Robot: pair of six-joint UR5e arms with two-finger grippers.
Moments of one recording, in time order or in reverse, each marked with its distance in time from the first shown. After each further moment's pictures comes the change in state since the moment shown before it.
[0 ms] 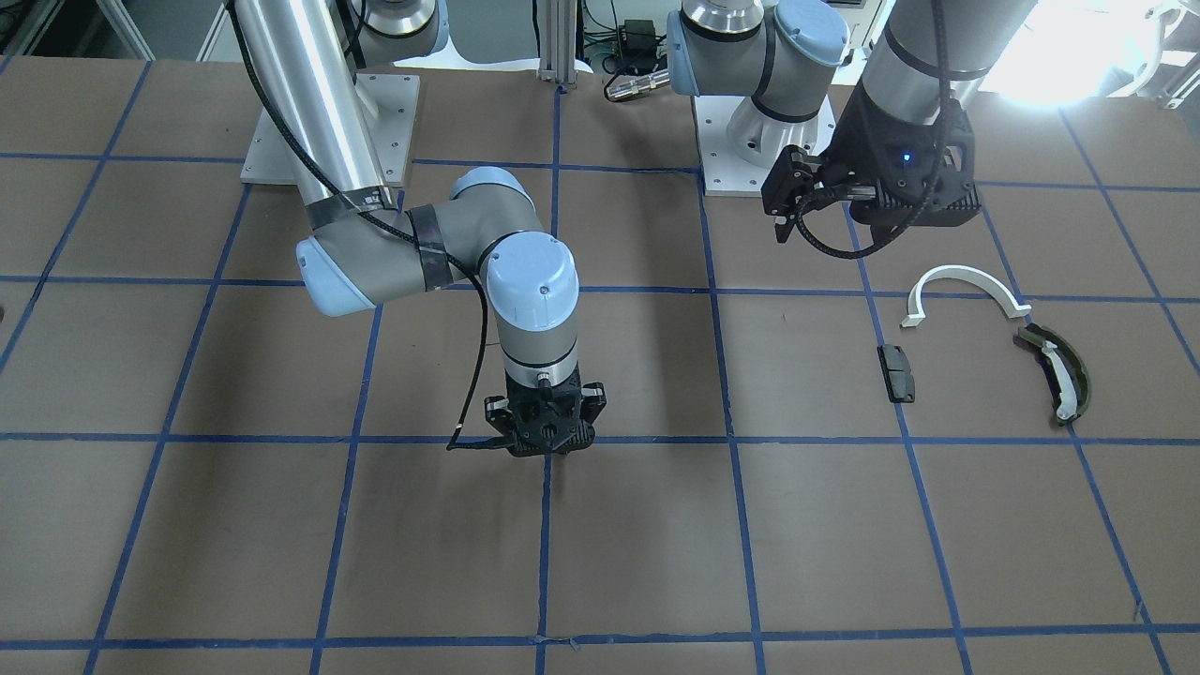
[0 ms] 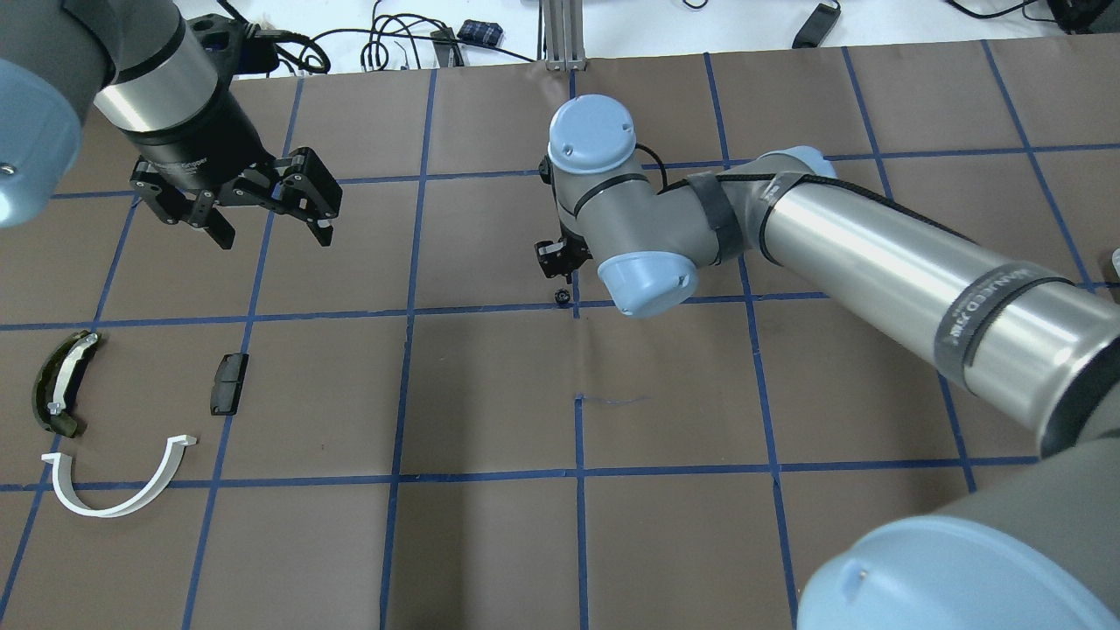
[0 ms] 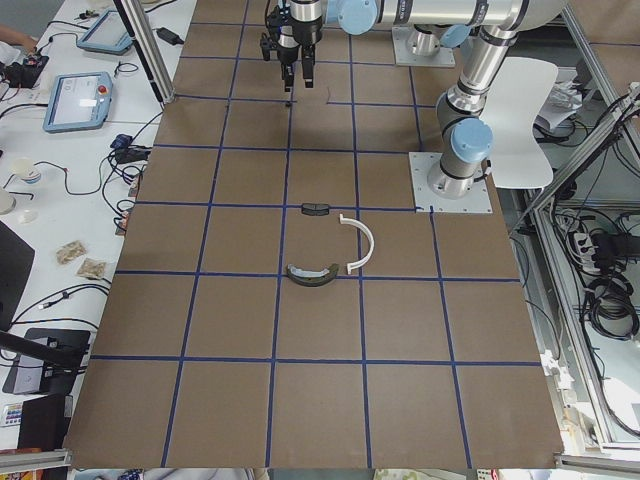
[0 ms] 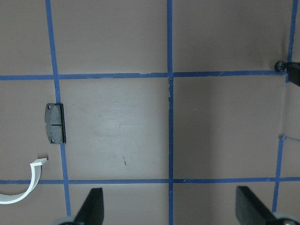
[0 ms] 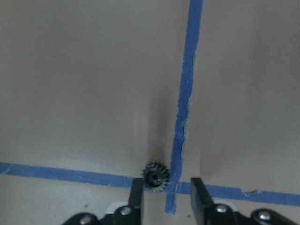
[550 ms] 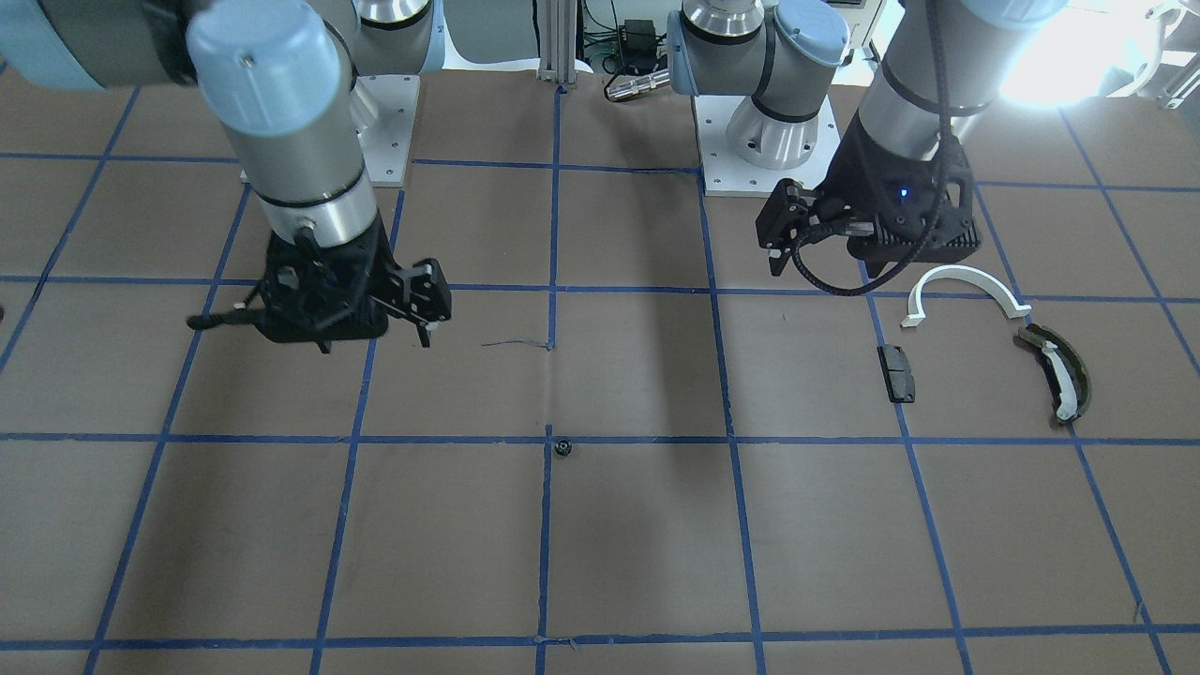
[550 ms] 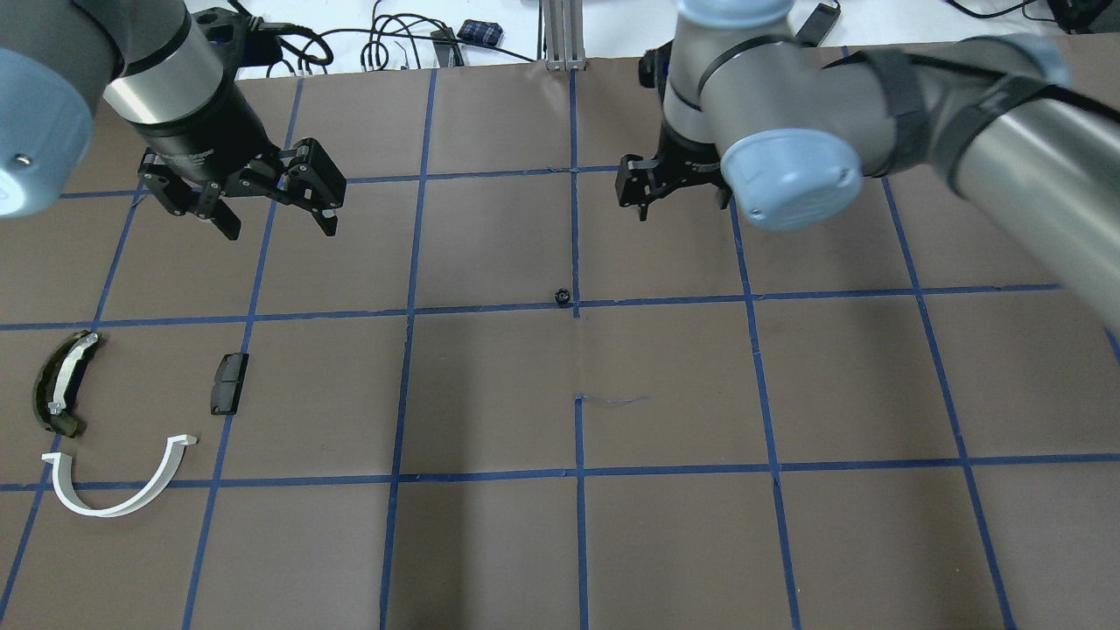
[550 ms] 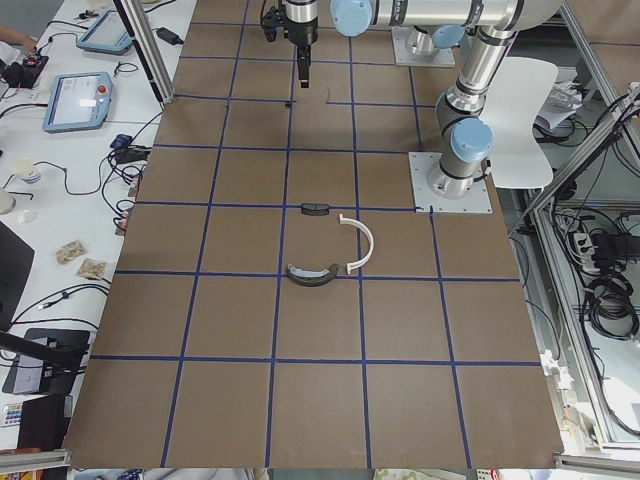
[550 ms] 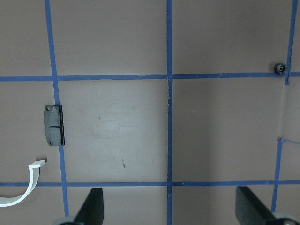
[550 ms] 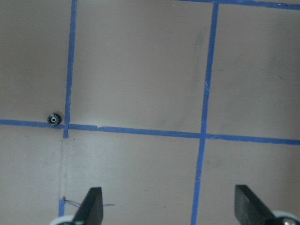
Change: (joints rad) left arm -0.021 -0.084 0.026 0.112 -0.038 -0.017; right arm -0.225 -0.335 -0.032 0.394 0.037 -0.090
